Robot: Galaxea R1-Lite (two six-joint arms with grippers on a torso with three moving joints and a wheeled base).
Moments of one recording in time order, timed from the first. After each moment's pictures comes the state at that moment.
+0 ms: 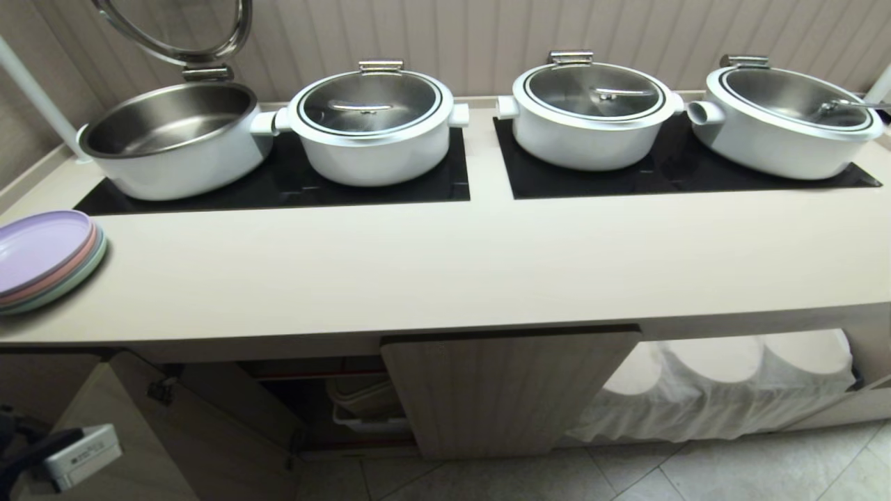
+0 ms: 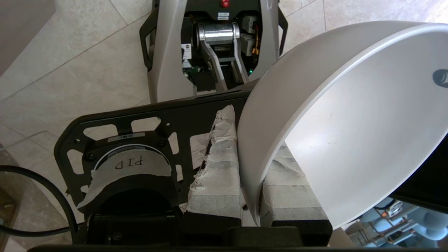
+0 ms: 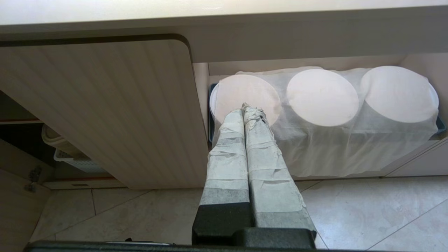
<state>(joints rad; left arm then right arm) -0.29 1.03 -0.65 0.79 -0.26 -0.32 0.00 0.00 0.00 0.00 -0.01 0.01</state>
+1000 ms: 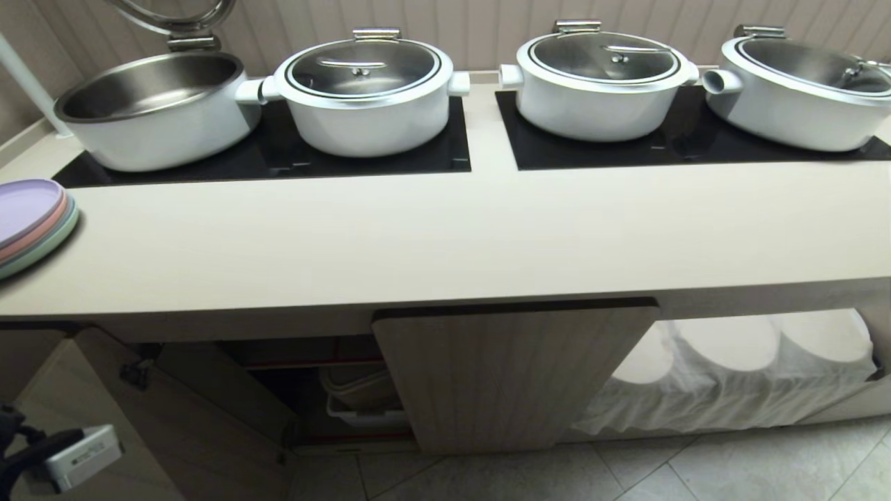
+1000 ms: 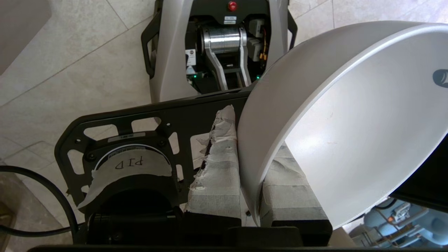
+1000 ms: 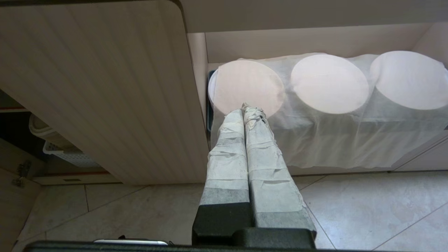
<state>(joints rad) -0.29 1.03 -0.64 0.79 -0.25 -0.32 0.00 0.00 0.00 0.00 -0.01 0.02</state>
